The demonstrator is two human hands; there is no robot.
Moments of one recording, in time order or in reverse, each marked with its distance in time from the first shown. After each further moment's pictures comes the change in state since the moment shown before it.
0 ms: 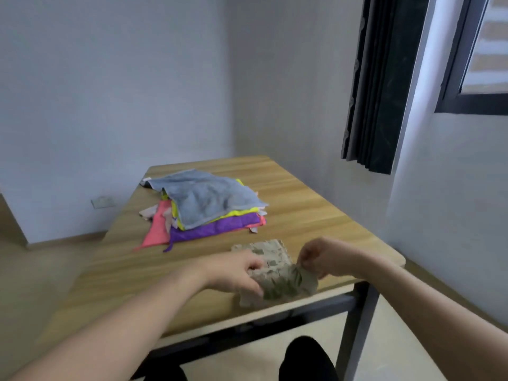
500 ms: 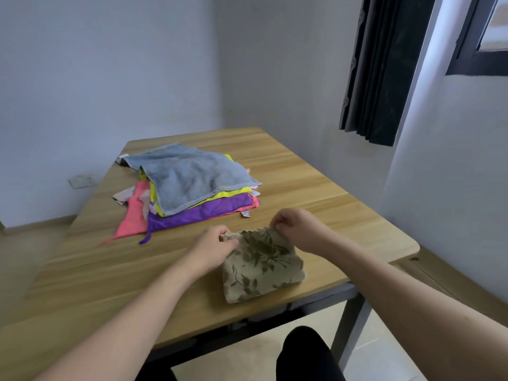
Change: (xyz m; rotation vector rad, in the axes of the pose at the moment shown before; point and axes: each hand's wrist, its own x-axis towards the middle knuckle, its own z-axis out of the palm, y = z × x) left_hand 0.069 -0.081 0.032 -0.371 0.501 -0.365; right_hand 0.089 0.006 0.026 0.064 0.241 -0.114
